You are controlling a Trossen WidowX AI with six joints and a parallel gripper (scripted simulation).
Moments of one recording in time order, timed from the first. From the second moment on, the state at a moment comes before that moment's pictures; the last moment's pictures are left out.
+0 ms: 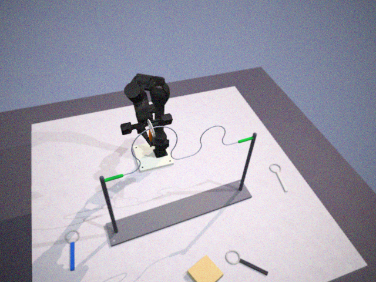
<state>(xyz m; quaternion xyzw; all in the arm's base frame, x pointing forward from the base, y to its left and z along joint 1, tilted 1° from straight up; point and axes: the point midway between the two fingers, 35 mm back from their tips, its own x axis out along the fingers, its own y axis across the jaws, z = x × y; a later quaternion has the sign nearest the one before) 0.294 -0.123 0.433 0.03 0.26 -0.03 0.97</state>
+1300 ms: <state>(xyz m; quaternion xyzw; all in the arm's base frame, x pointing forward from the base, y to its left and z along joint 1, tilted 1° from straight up) 0.295 -0.139 0.435 -0.21 0.23 -0.10 0.95</state>
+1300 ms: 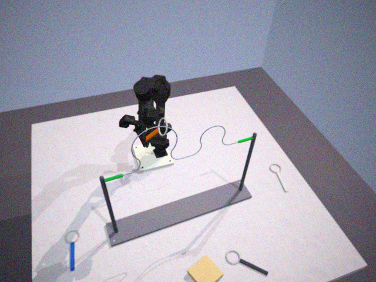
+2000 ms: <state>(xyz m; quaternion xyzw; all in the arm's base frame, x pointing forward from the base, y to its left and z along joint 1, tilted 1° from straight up) 0.295 -0.146 0.439 -0.33 0.21 -0.13 0.91</state>
